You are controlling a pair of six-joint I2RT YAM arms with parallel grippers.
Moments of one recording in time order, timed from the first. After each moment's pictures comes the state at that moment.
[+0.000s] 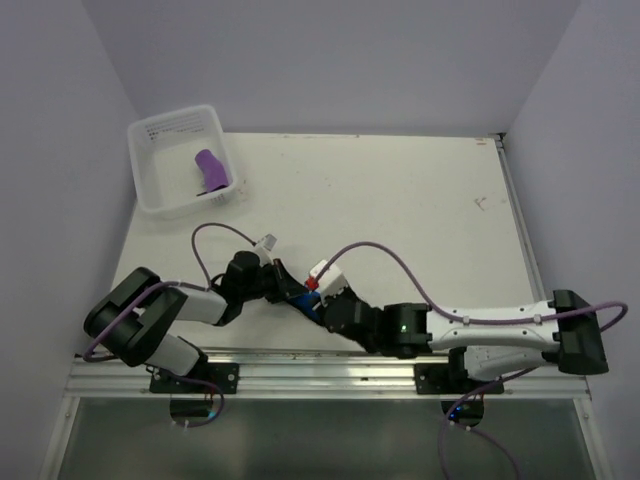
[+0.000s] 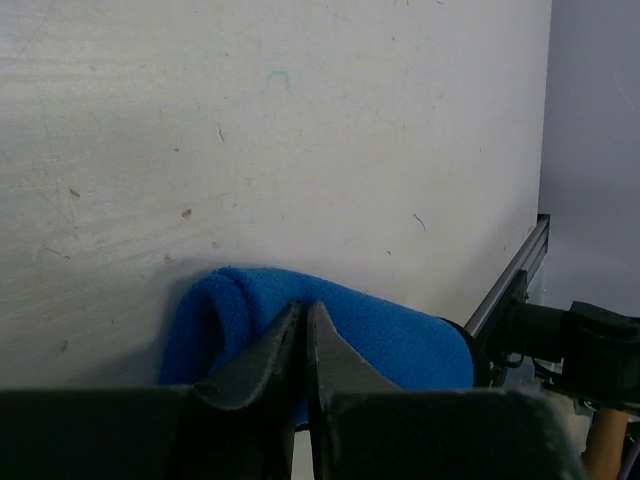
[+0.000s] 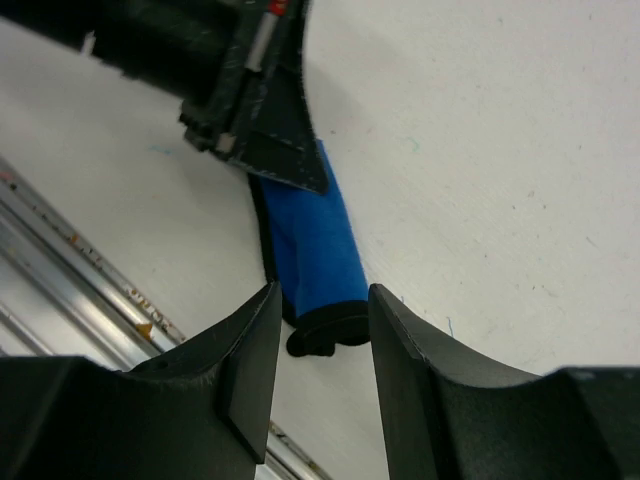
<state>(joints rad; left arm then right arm) -0.56 1.48 0.27 0.64 0.37 -0.90 1.51 1.24 0.84 -0.29 0.74 0.30</state>
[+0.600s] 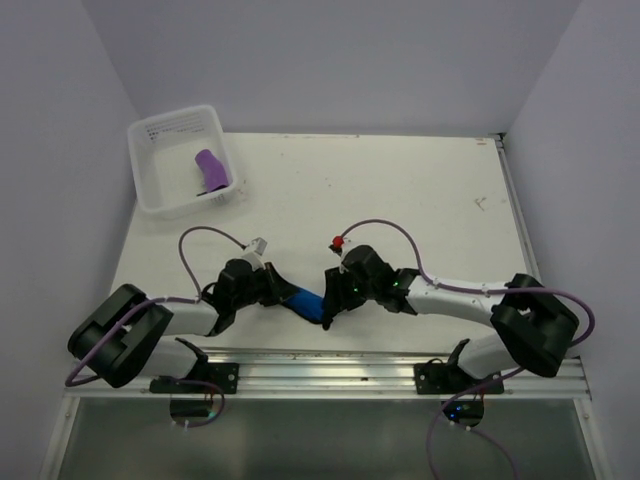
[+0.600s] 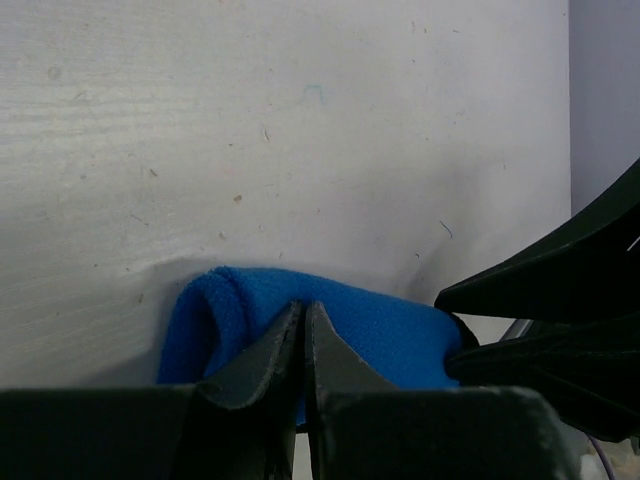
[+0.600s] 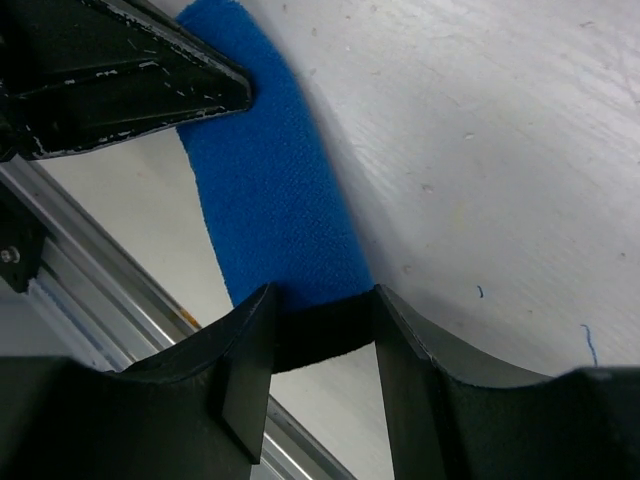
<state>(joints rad) -0.56 1.36 0.19 0.64 0.26 -0.84 0.91 1.42 0.66 -0.05 -0.11 0.57</state>
